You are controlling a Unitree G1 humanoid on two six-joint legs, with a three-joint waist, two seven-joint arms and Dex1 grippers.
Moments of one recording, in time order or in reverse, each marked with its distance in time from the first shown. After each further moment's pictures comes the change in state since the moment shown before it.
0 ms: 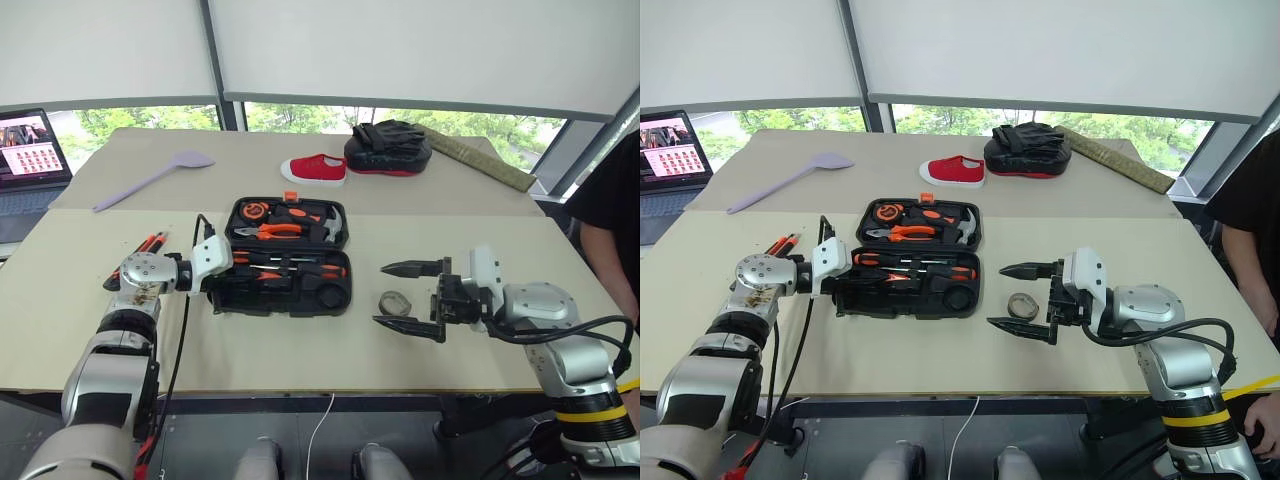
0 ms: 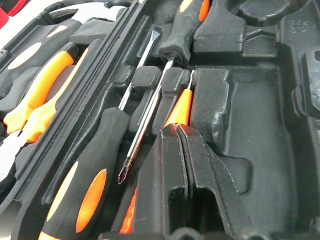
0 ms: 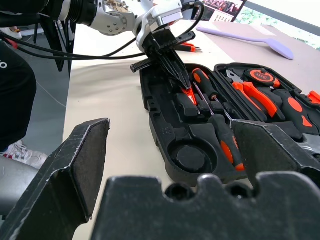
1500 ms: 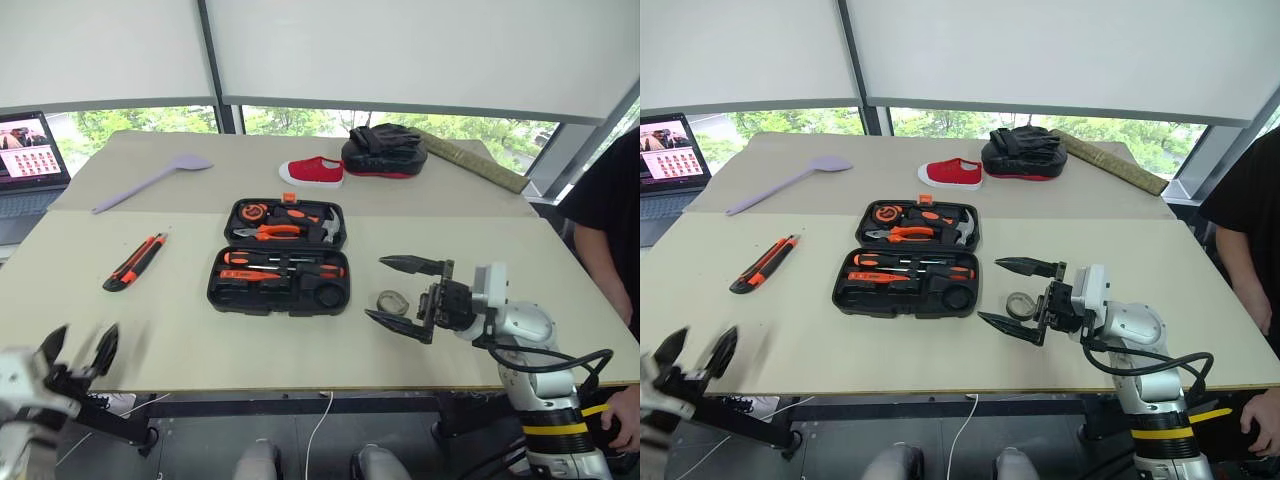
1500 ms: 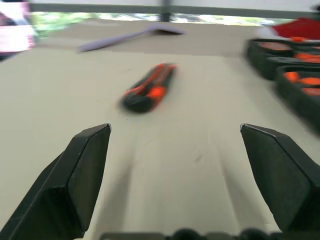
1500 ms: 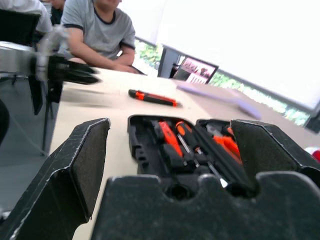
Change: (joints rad) left arm 1.227 -0.256 0.777 -1.251 -0.504 0.572 0.758; right arm 0.062 0.204 -0.043 0.092 -0.010 -0.316 0.000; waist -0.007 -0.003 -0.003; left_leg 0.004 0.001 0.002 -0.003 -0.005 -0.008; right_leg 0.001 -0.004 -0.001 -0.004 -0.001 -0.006
